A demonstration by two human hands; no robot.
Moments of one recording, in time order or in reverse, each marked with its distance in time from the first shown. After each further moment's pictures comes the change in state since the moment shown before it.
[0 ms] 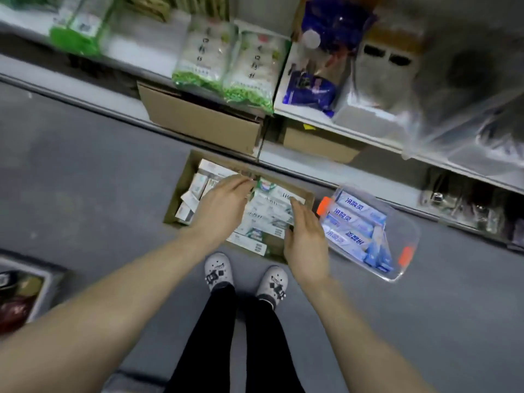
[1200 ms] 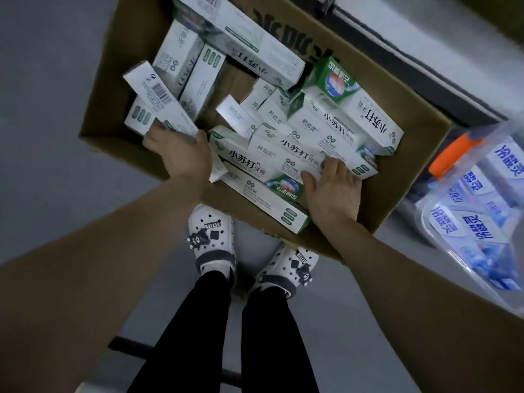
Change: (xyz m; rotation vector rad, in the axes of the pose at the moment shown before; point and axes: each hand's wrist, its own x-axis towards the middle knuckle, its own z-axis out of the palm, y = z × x) left_hand -0.025 -0.235 0.374 -0.429 0.305 -1.357; right_hand 0.067 0.191 0.373 -0.404 -0.315 0.101
